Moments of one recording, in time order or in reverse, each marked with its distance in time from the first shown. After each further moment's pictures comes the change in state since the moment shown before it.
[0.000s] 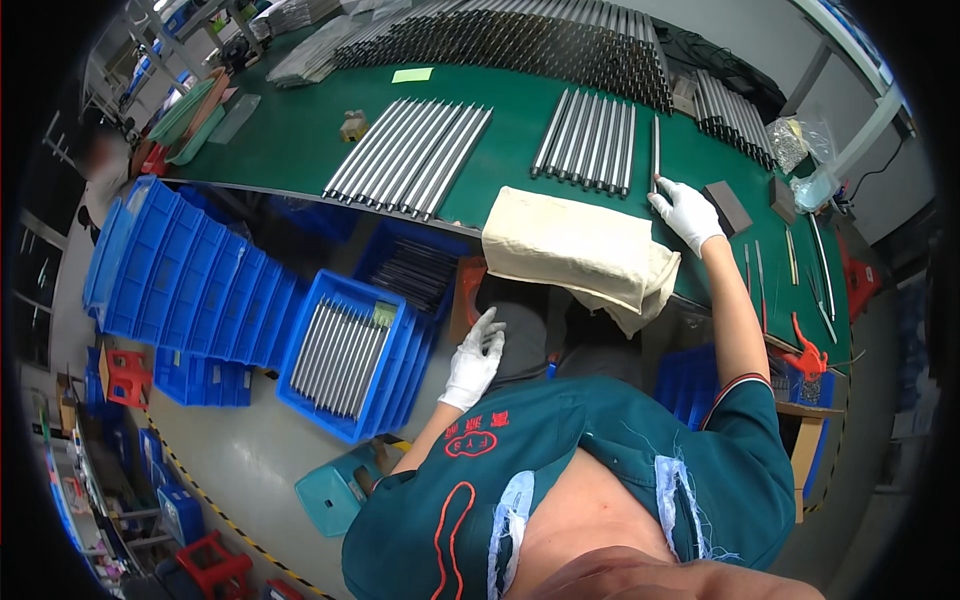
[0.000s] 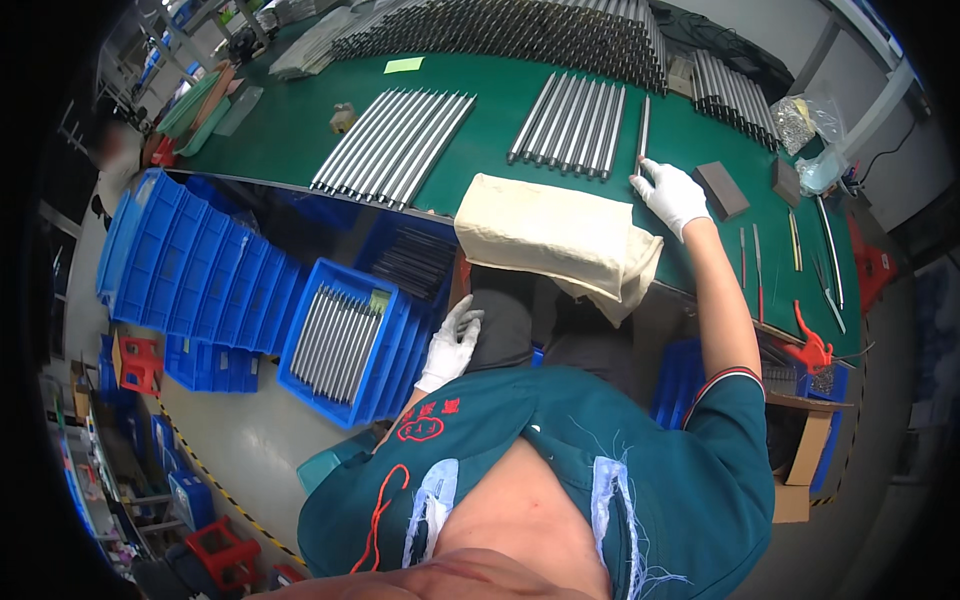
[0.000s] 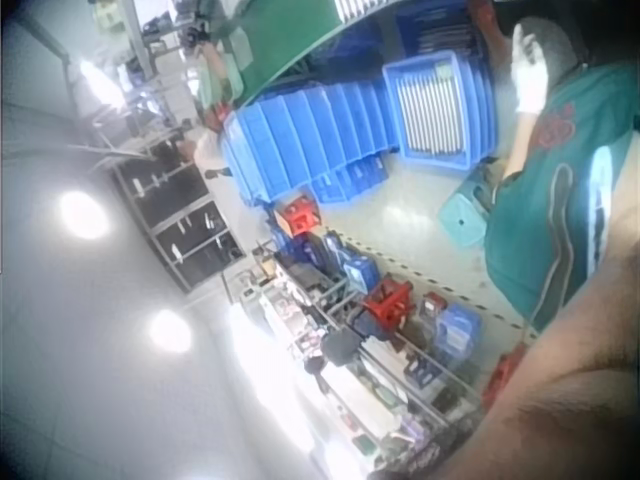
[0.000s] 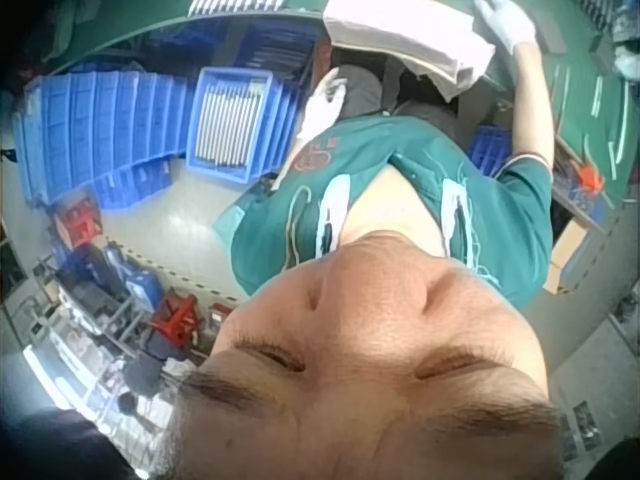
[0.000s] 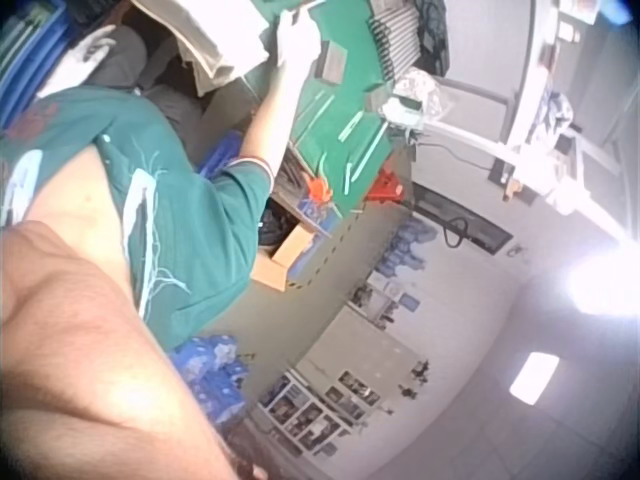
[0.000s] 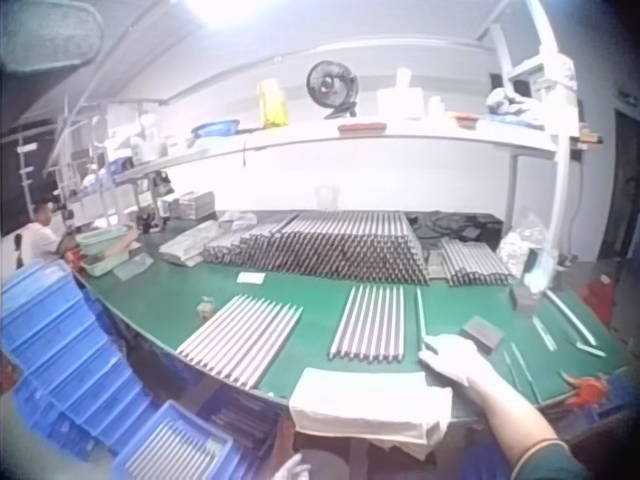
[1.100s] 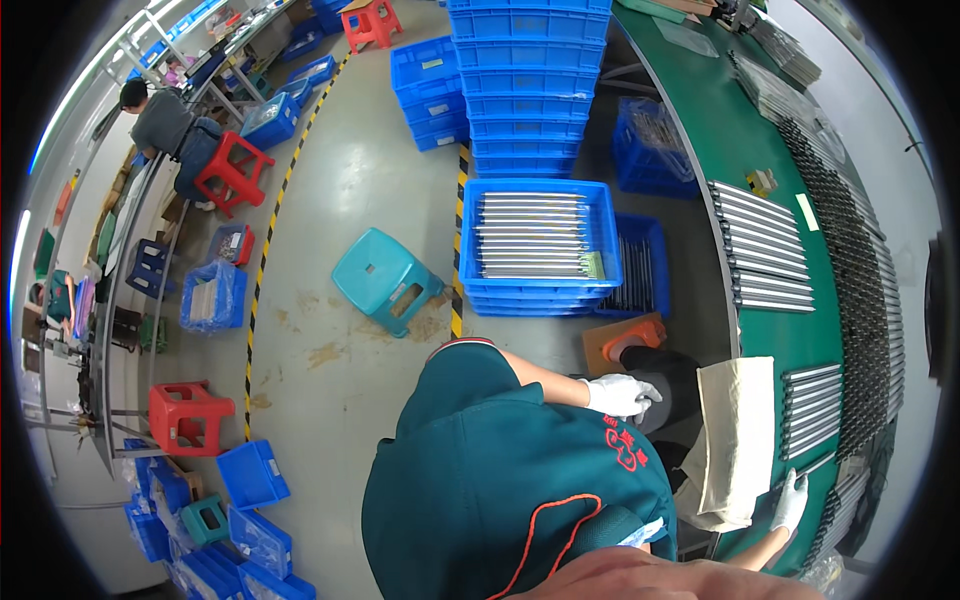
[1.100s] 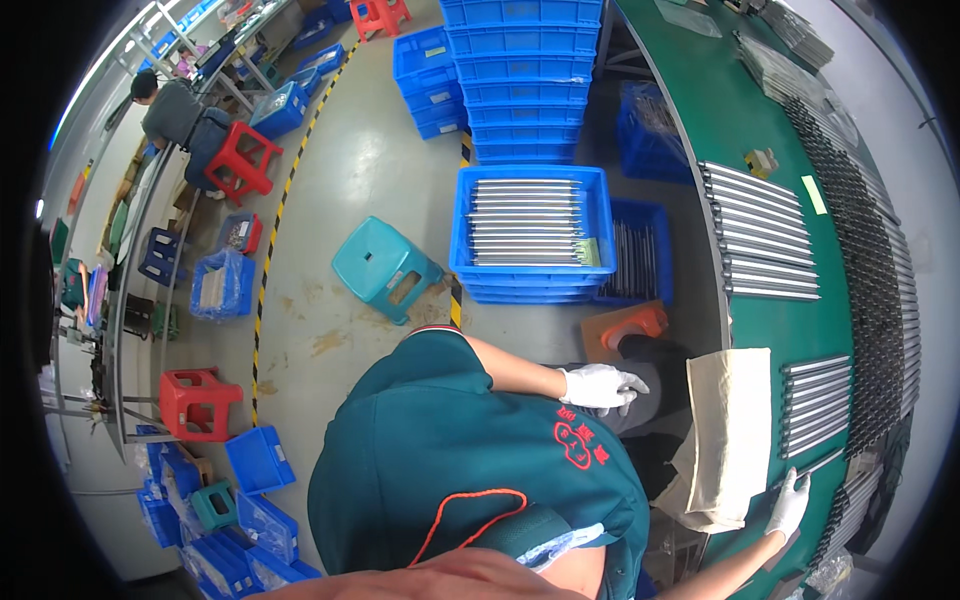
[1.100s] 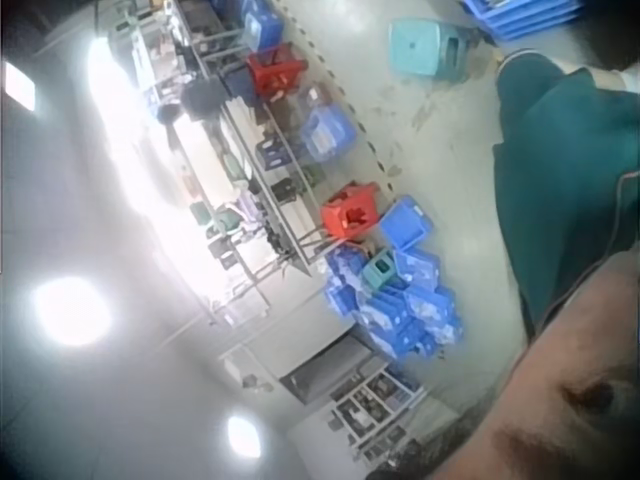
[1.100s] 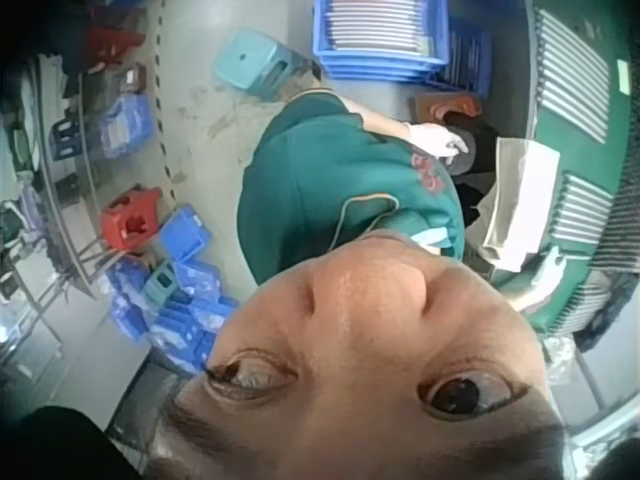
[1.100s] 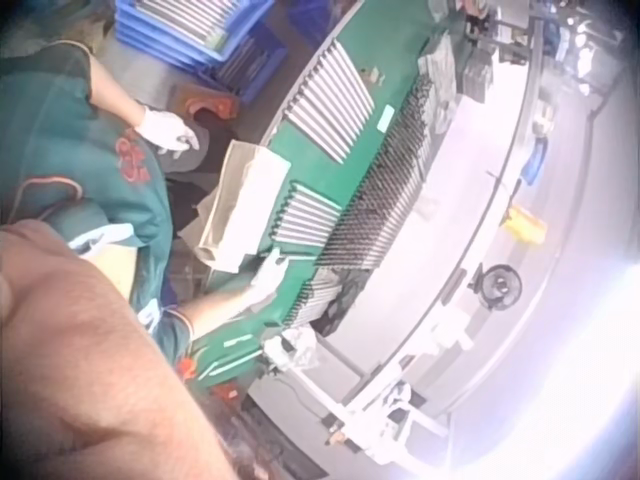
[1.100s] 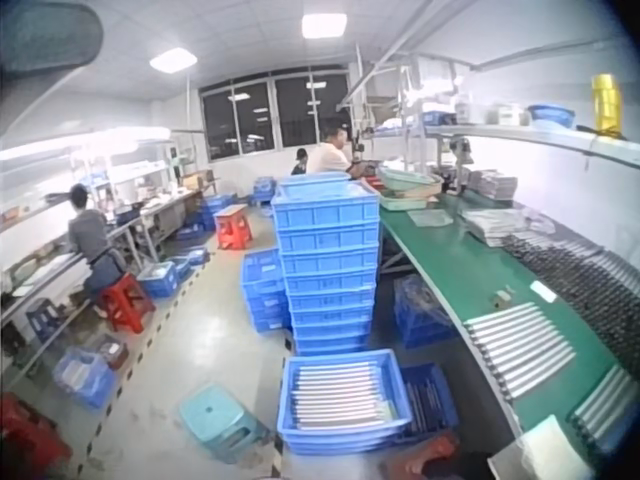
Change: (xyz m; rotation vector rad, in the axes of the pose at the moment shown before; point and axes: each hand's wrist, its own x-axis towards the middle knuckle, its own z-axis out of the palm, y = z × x) left_hand -0.005 0.009 -0.002 -0.060 -0.122 -0.196; right_hand 0.051 0.001 0.006 0.145 -0.260 0.110
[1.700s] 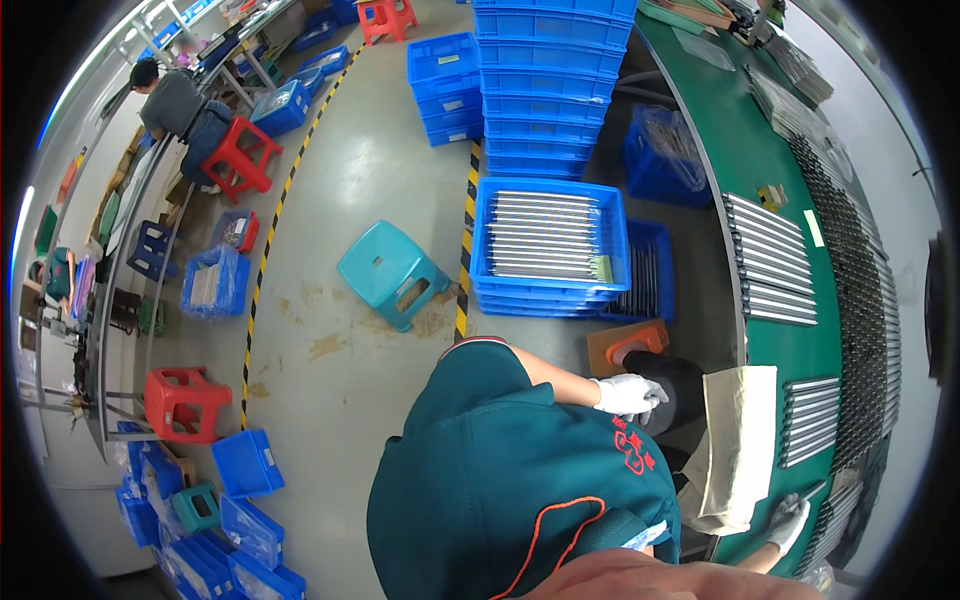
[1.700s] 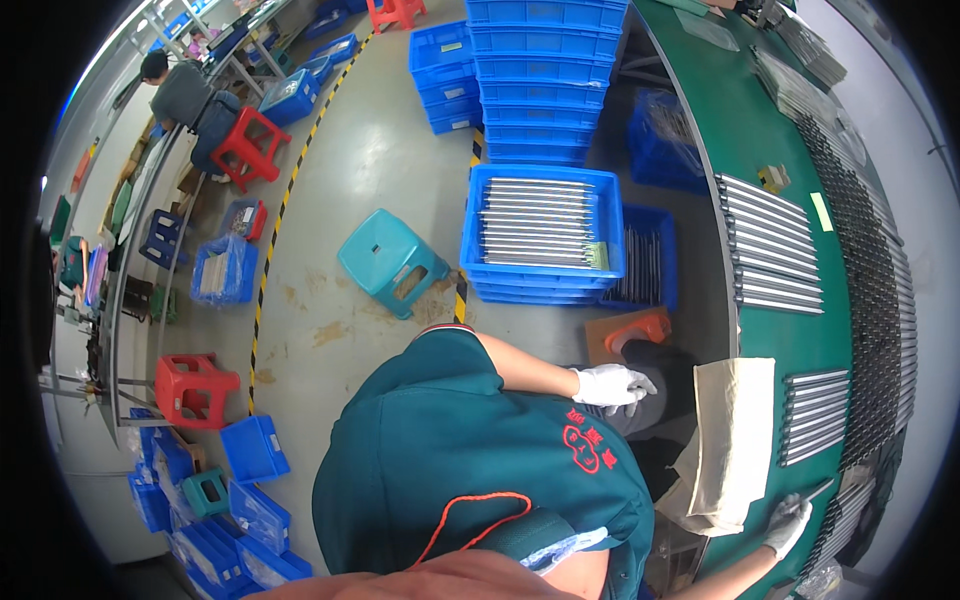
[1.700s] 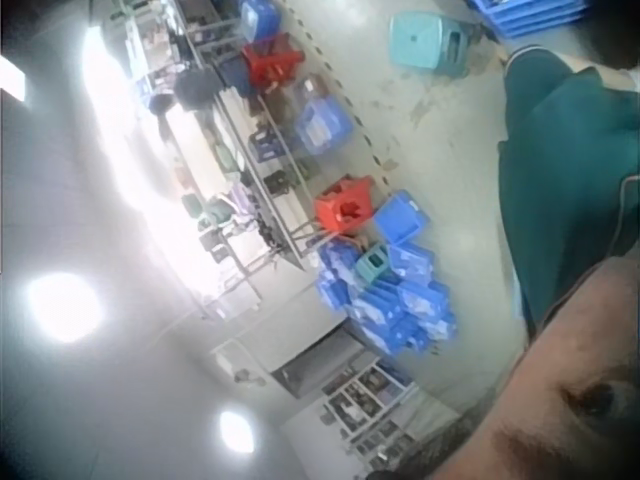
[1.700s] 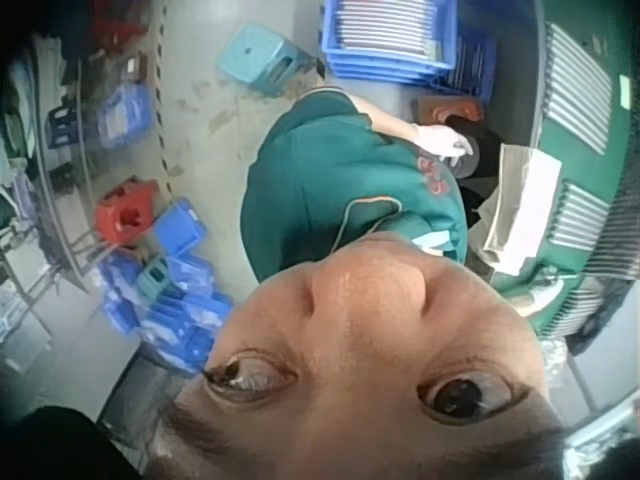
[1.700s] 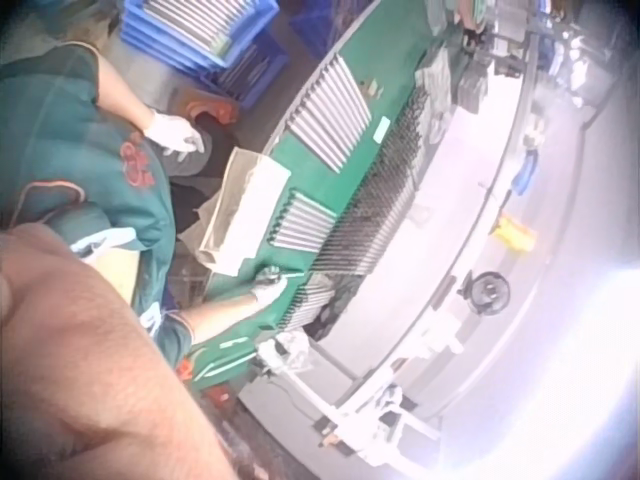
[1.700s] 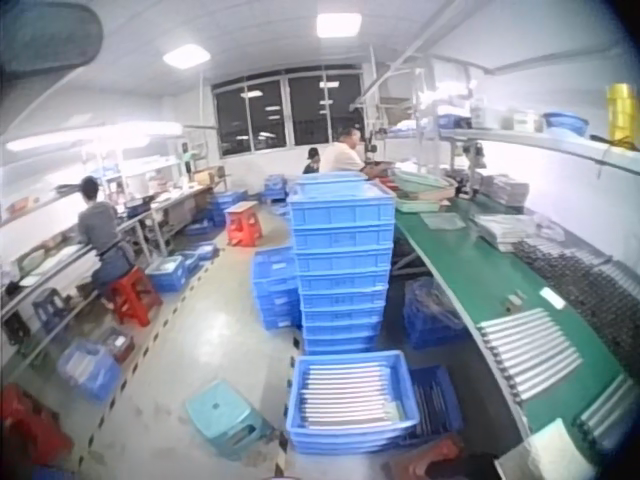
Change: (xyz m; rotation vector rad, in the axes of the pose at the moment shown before) left_hand 0.003 -0.009 0.001 -0.142 0.026 0.037; right_hand 0.035 0.067 0.008 1.542 0.014 0.228
